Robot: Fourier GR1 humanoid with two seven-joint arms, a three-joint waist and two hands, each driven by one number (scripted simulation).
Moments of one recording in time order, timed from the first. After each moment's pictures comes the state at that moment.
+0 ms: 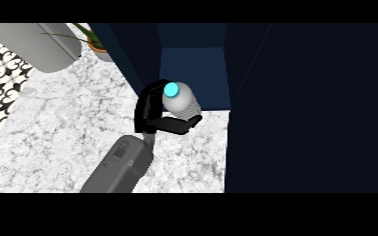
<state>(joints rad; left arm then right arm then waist) -0.45 0.00 -0.32 -1.00 0.45 0.29 -0.47 1.00 -0.13 0.27 -2.48 -0.07 0.25 -0.27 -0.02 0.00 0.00</state>
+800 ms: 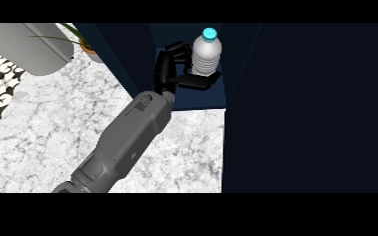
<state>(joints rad) -0.89 0.00 -0.37 -0.63 0.57 0.54 -0.39 0.96 -0.15 0.17 -2.46 -0.11 0.29 -0.27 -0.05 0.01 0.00</state>
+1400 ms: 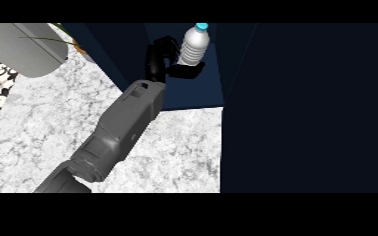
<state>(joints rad) -1.05 0.01 -0.30 -0.28 0.52 0.62 -0.43 0.96 -0.15 0.14 -2.45 -0.13 0.33 -0.28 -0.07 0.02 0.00</state>
